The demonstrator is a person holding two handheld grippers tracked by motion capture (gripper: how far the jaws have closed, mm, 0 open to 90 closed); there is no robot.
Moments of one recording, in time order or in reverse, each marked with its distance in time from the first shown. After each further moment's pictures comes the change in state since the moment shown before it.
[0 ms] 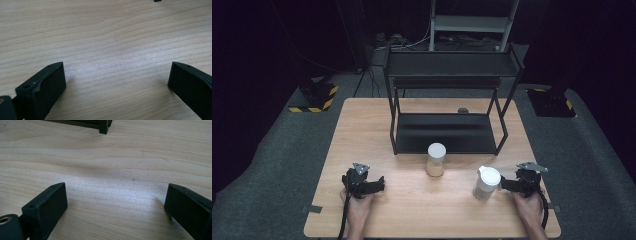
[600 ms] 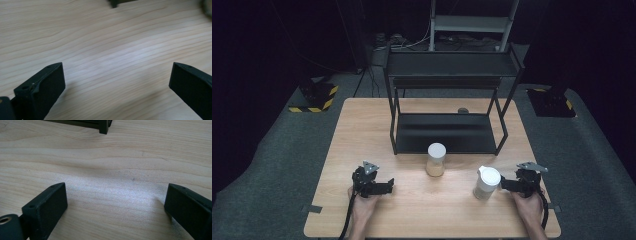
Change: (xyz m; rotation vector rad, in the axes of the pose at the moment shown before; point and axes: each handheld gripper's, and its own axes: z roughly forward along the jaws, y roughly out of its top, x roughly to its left) left arm -0.005 0.014 0.001 -0.003 -0.199 0.097; right arm 0.000 0.000 0.000 0.000 0.000 0.000
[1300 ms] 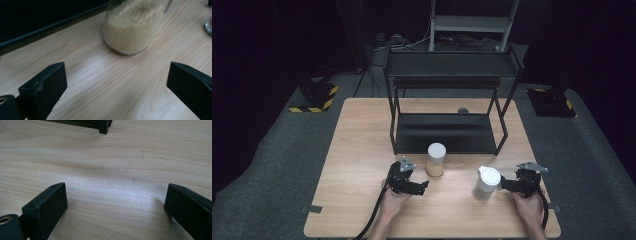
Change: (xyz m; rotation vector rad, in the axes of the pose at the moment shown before) left arm -0.049 0.044 0.034 -0.027 -0.237 0.173; right arm 0.000 0.000 0.000 0.000 0.000 0.000
